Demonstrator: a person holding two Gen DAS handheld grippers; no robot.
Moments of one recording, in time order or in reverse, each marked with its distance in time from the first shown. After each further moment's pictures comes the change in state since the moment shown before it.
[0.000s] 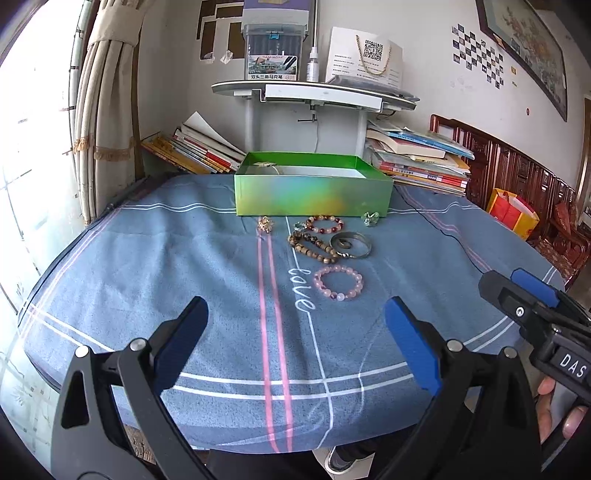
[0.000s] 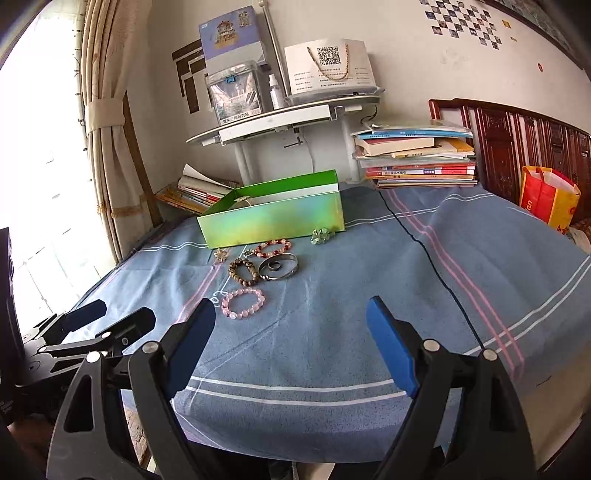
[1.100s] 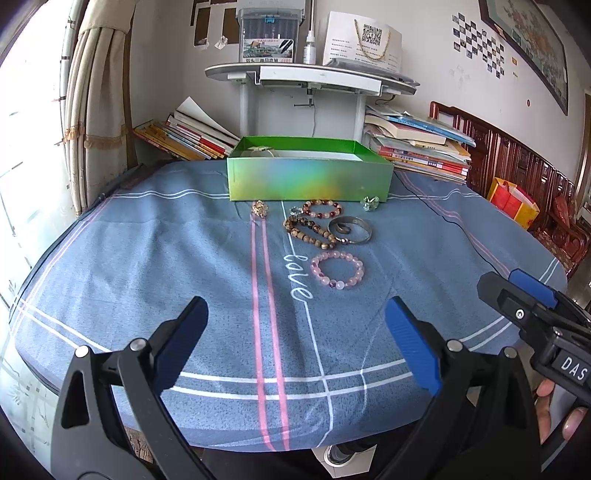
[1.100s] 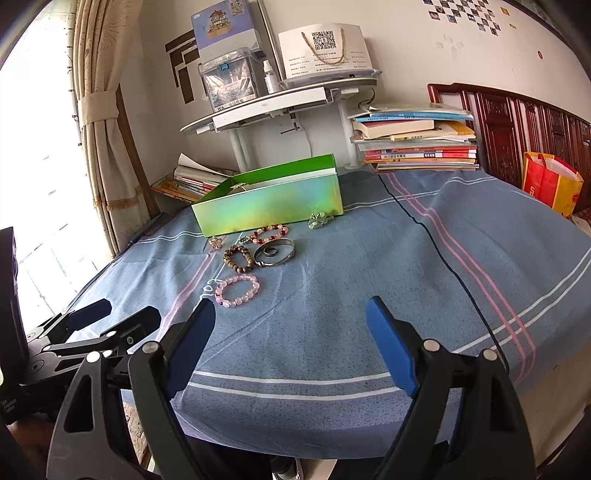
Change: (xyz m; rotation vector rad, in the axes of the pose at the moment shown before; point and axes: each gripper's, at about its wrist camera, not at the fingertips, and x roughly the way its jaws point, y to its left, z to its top) left arm 0.023 -0.001 -0.002 0.004 0.050 -0.013; right arm 0.014 -0.008 -0.007 0.024 0.043 0.003
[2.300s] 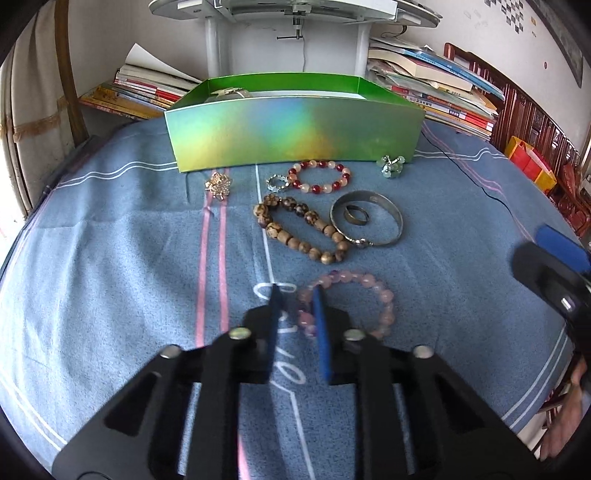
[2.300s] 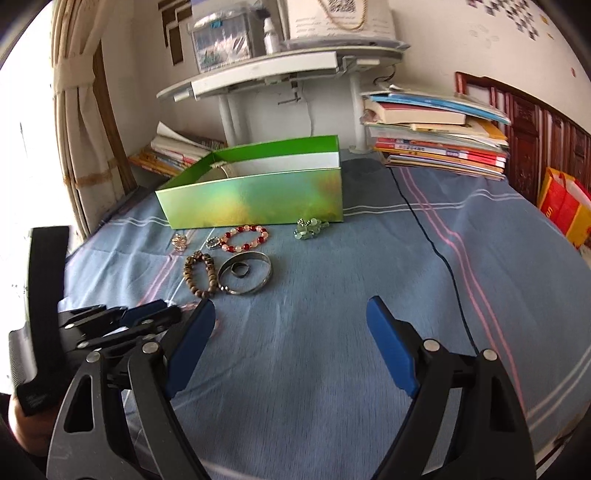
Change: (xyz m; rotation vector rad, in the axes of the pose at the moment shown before) left arm 0.124 -0.008 0.041 0.040 0.245 -0.023; right arm 0.094 -0.012 0.057 -0.106 0.150 -0.035
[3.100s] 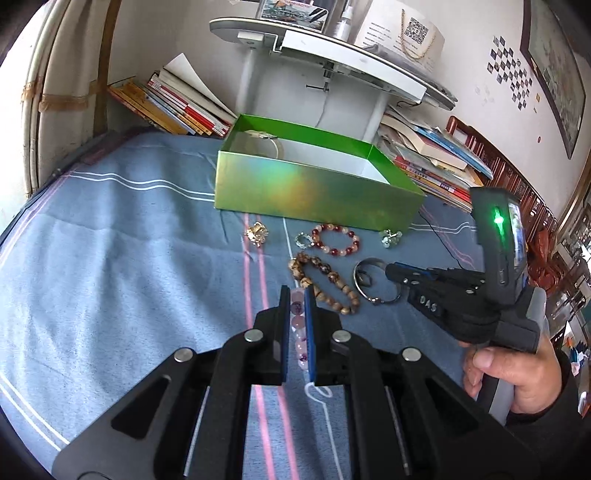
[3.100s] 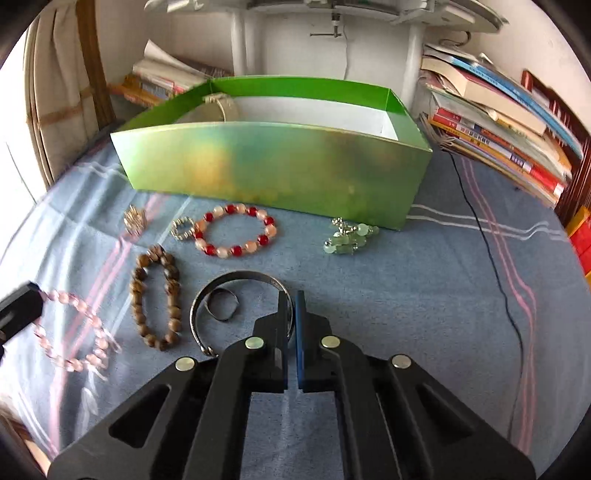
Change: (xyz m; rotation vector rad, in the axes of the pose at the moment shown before) left arm -0.037 0.052 0.013 -0.181 -0.151 -0.130; right arm 0.117 0.021 0.038 -0.124 0.215 -0.026
